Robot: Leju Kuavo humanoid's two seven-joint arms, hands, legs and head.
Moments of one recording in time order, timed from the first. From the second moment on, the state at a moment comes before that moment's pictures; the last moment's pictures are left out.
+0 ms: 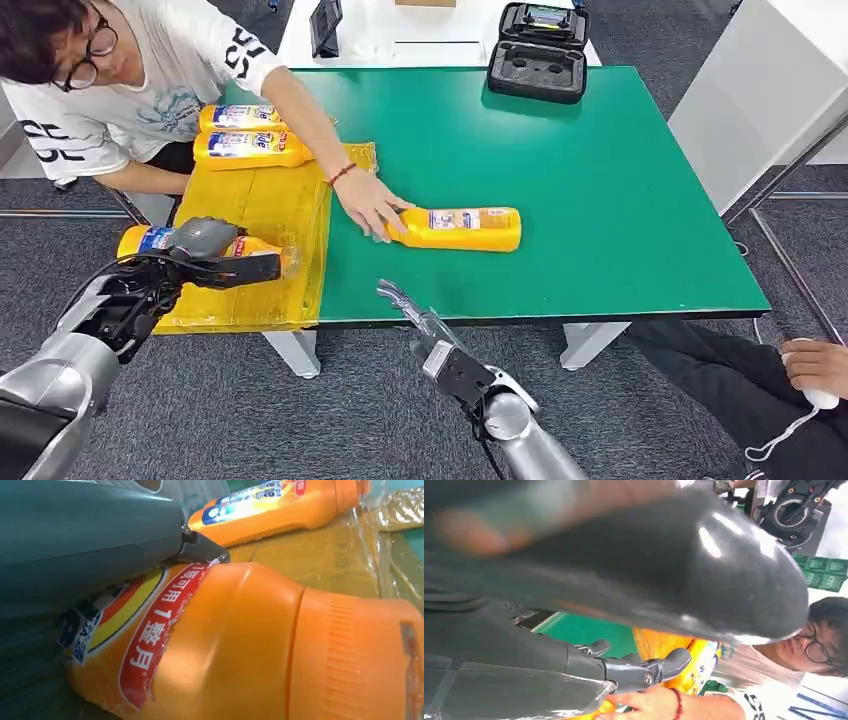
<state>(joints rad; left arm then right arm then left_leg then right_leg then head) -0.84 0.21 -0.56 -0.48 -1.19 0.13 -0.22 -0.20 0.11 0.42 -1.10 0.20 0.22 -0.63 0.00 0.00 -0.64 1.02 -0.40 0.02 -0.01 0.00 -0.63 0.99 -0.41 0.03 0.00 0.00</state>
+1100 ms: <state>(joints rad) -0.79 0.15 -0.52 -0.46 -1.13 0.12 -0.26 -0.26 0.13 0.42 -1.03 0.24 0.19 -0.62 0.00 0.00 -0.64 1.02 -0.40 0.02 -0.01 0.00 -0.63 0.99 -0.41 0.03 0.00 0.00</state>
